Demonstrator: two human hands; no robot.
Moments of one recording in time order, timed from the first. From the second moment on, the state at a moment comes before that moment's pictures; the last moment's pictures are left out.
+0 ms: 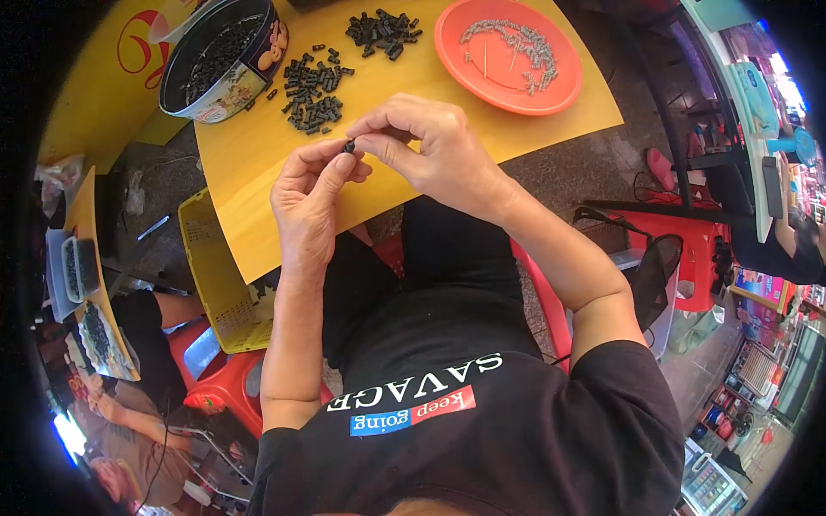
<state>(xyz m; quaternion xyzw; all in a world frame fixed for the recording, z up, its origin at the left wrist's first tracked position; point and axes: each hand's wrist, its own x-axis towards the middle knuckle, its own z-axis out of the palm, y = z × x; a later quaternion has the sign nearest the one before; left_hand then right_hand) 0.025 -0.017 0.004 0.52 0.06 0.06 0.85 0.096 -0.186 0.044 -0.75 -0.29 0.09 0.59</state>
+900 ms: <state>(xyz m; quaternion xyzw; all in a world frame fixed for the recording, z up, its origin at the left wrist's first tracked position) 0.028 -0.027 0.021 0.50 0.06 0.01 0.86 0.099 -0.210 0.052 -0.72 -0.29 0.13 0.62</state>
